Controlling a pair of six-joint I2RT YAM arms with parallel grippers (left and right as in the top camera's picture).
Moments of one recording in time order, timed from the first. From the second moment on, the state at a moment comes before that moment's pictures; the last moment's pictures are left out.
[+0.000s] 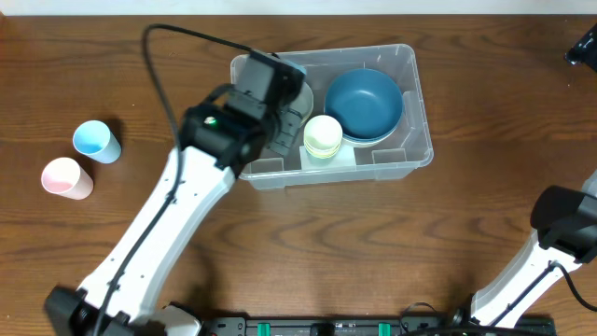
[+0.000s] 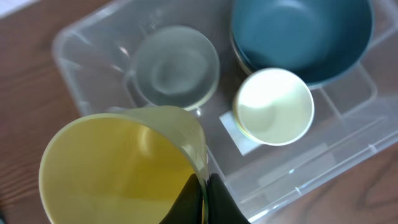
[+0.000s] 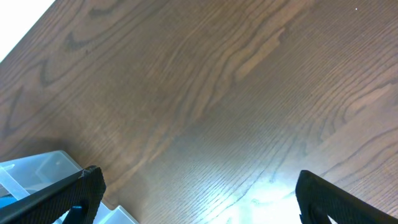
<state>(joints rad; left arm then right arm) -0.52 1.55 1.53 -0.97 -0.08 -0.03 -0.44 2.14 2.61 -1.64 0.04 0.37</state>
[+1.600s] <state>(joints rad) -0.53 1.78 1.43 -1.02 -0.04 -0.15 -0.44 2.14 2.61 -1.64 0.04 0.37</state>
